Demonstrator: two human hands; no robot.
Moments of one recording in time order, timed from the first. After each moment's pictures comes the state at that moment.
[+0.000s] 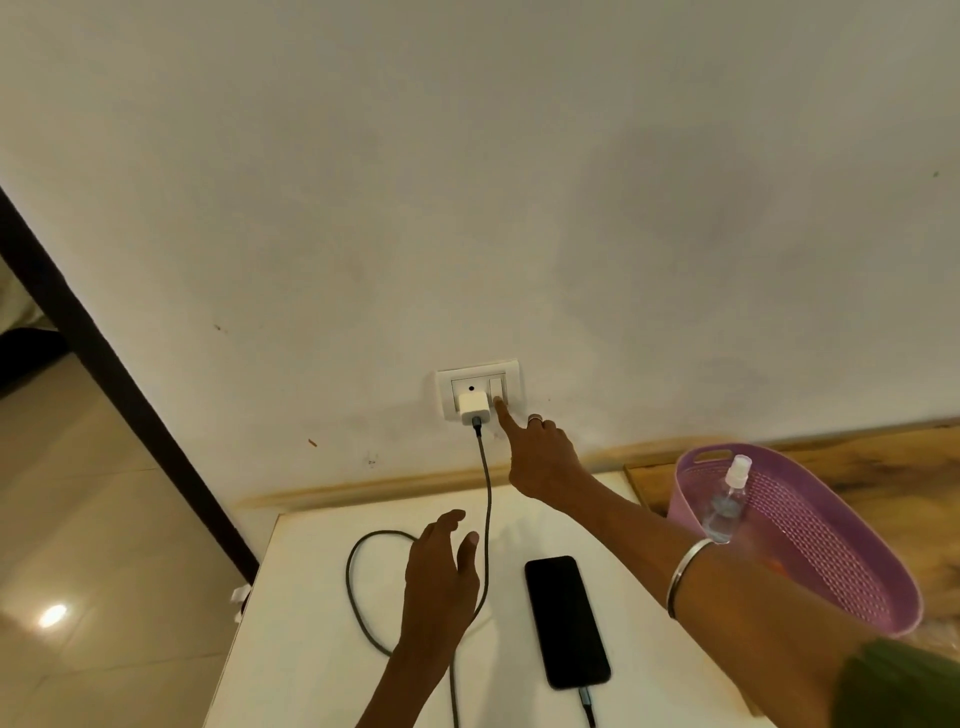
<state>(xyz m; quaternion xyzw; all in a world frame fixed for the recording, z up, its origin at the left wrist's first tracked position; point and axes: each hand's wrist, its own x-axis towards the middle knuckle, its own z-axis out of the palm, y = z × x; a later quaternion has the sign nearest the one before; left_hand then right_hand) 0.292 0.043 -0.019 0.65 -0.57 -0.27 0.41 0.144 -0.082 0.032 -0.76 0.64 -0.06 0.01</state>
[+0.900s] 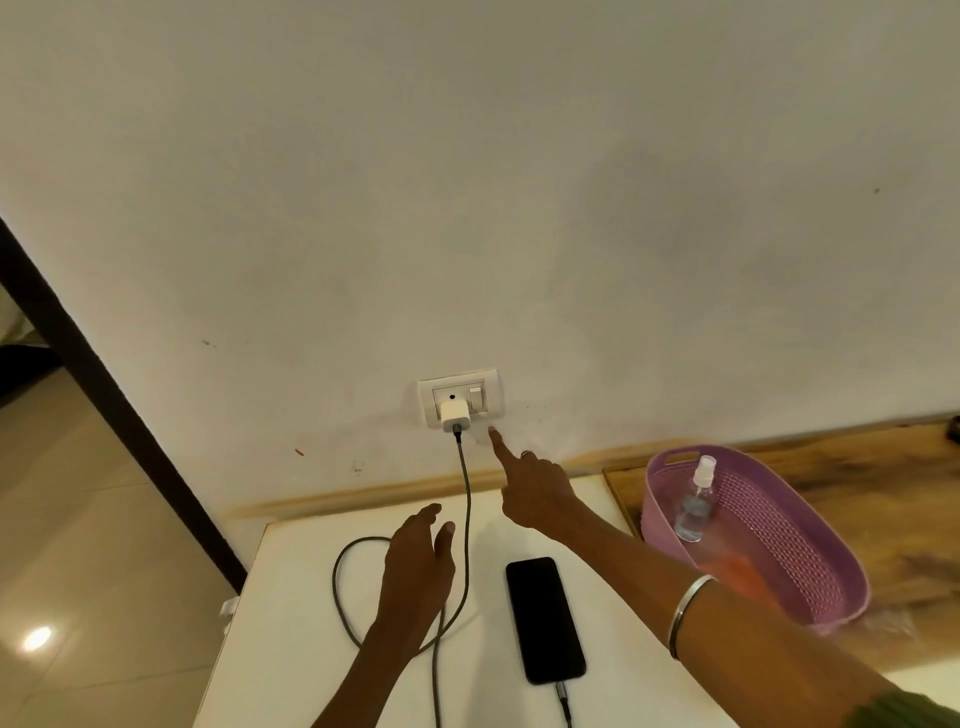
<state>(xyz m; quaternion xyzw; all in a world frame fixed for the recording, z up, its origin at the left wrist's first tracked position) 0.295 0.031 -0.011 0.67 -0.60 -0.25 0.36 0.127 -0.044 0.026 -0.76 0.64 -0.05 0.06</state>
